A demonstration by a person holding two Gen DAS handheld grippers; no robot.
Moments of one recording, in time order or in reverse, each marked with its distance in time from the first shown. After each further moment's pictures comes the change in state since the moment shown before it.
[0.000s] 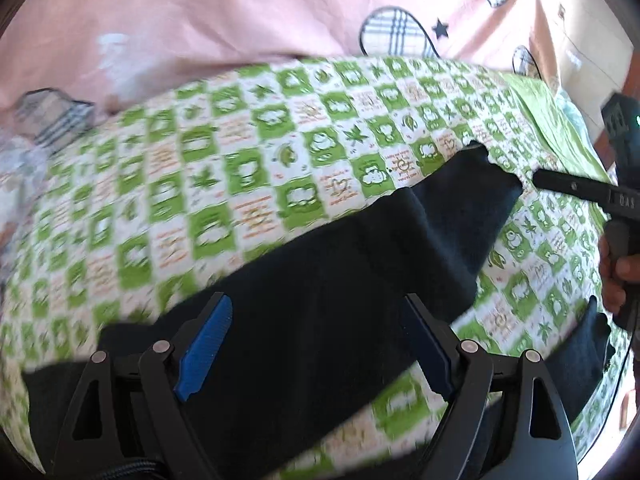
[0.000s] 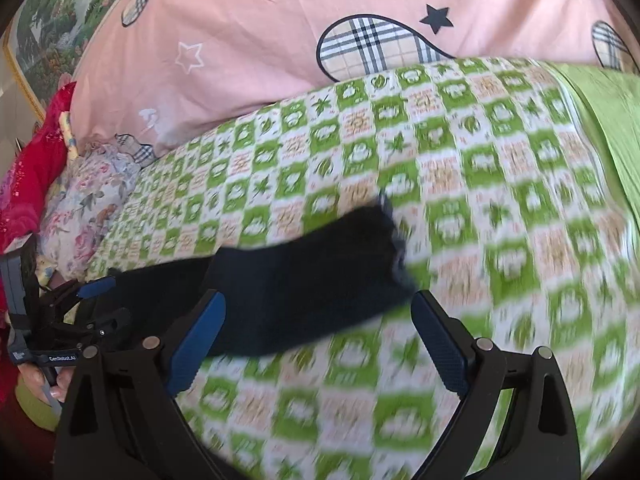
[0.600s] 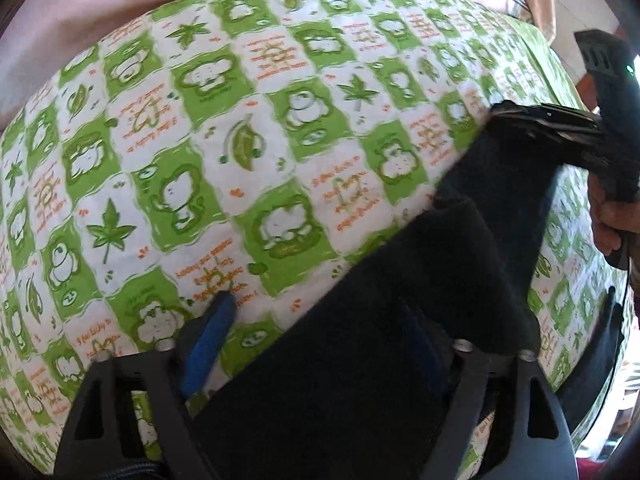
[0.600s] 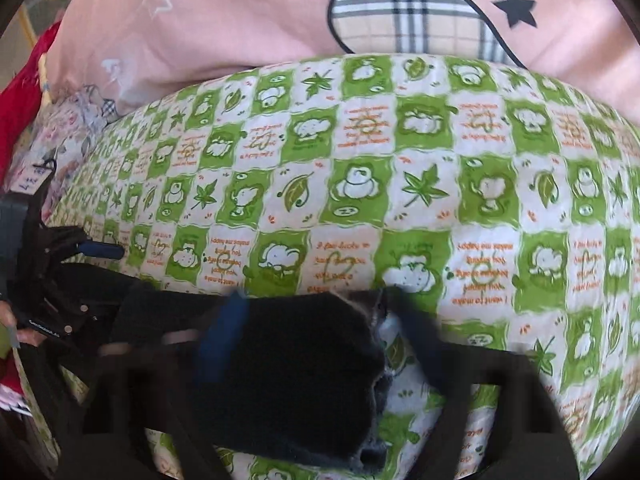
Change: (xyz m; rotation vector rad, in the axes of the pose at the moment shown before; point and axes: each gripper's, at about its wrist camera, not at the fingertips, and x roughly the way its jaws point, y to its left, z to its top) left arm 0.102 0.019 0.053 0.133 0.220 -0.138; right arm 0.091 -0.007 0.048 -0.188 0.121 -0.065
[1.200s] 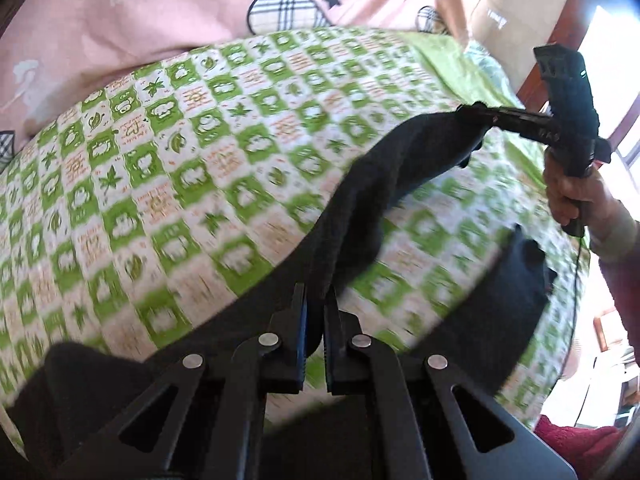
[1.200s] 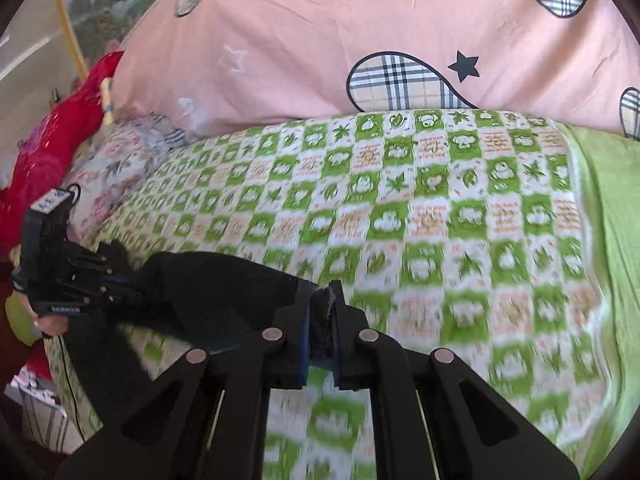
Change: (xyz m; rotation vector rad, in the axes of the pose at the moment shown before) left arm -0.108 -0.092 -0.100 0.058 -0.159 -0.100; right arm -0.134 -0.008 -0.078 -0.027 -0.177 0.112
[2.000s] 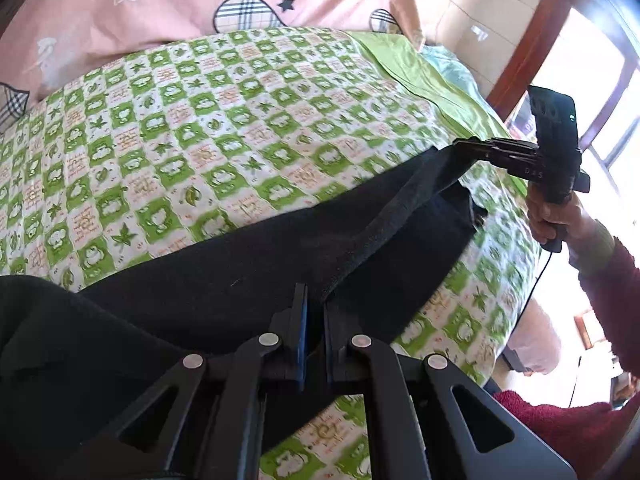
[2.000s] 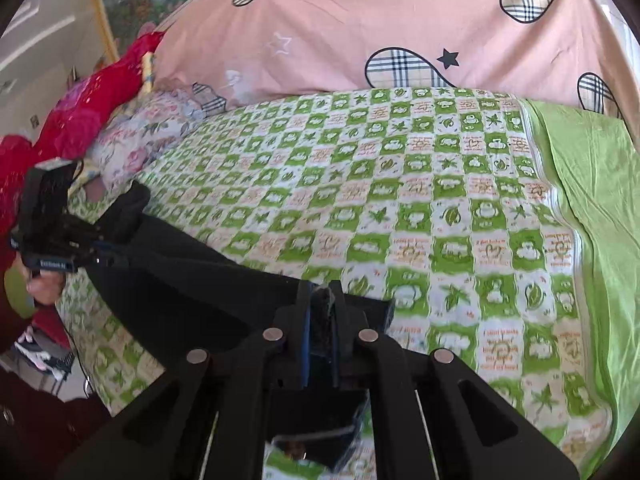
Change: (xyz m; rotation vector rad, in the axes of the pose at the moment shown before) left arm -0.048 -0.071 -0.106 -0.007 -0.044 -0.081; right arm -0.088 0.039 -0.126 -0.052 -0.015 -0.021
